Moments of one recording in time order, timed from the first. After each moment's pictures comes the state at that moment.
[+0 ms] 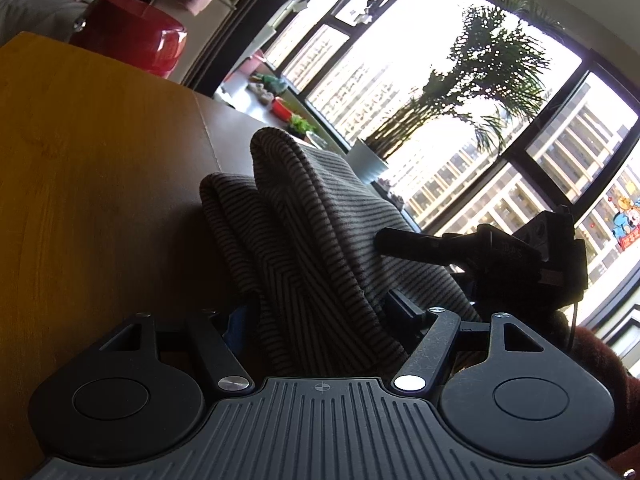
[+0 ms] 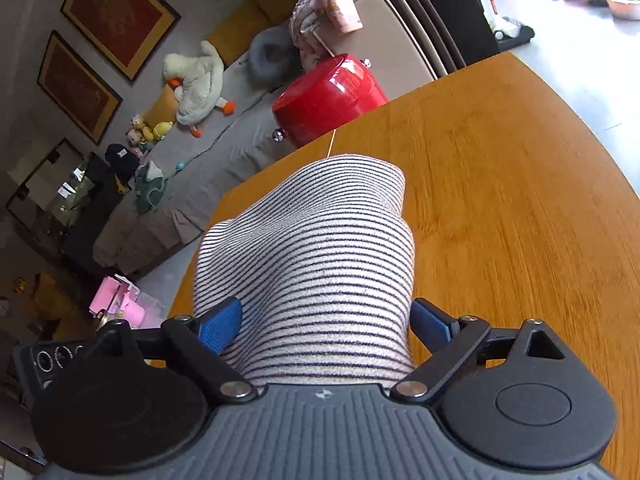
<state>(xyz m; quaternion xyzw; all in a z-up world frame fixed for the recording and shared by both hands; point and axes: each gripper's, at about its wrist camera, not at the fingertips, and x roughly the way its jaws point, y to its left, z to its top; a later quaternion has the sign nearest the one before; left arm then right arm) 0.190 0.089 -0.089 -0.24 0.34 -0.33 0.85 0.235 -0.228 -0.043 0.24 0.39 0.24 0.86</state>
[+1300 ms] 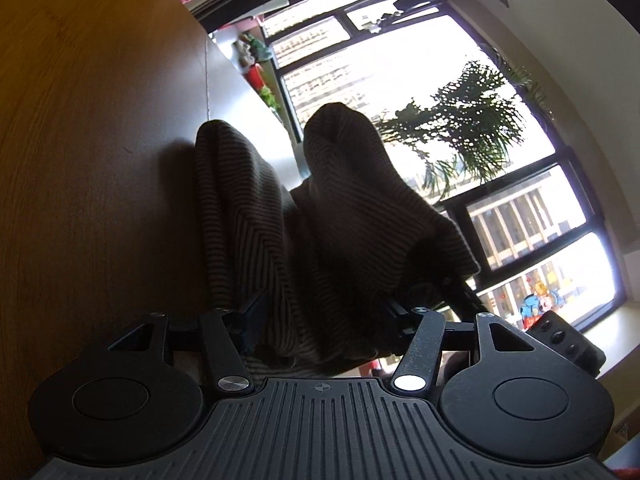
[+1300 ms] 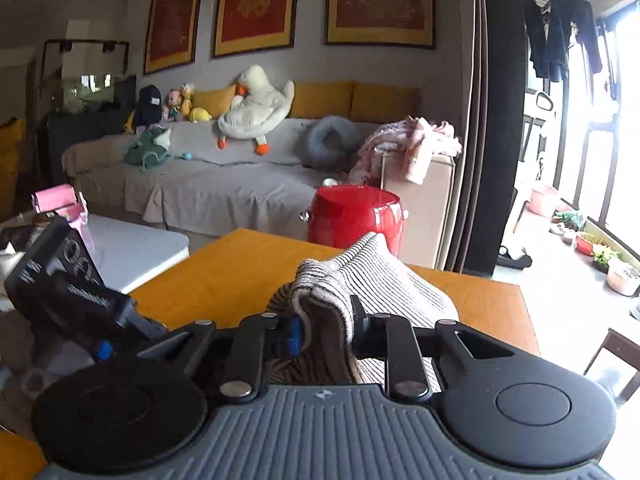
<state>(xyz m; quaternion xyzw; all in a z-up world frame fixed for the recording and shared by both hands) 0.205 0.125 -0.127 -0.43 0.37 -0.38 0.73 0.141 -0.154 0.038 -0.05 0.18 0.25 0.95</state>
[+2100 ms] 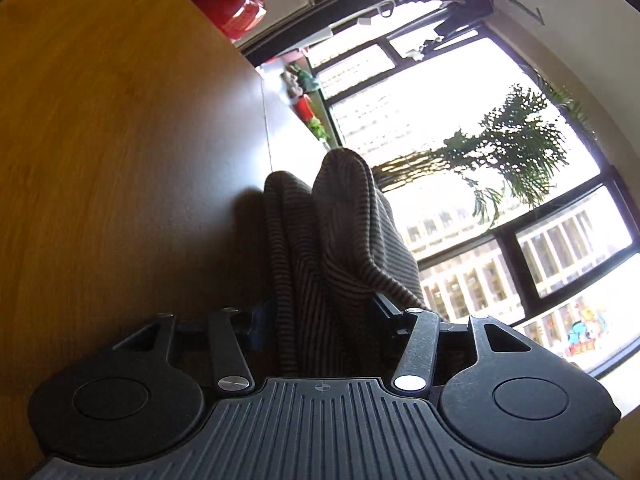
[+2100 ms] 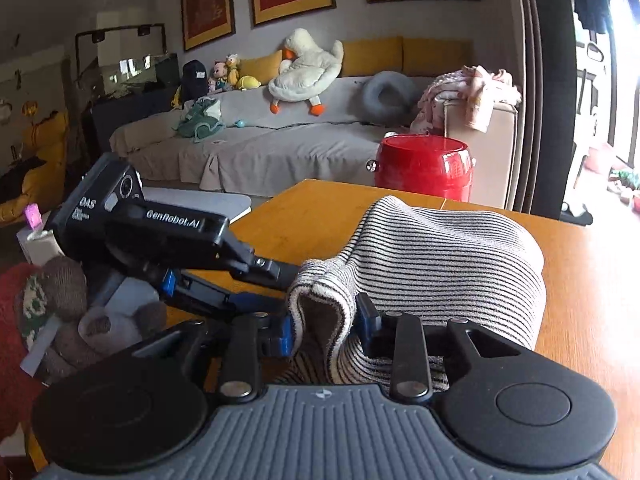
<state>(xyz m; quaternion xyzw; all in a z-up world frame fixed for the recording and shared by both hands) 0.207 0.150 -0.124 -0.41 0.36 -0.29 0.79 0.141 -0.117 -0.016 -0.06 0.25 0.31 0.91</state>
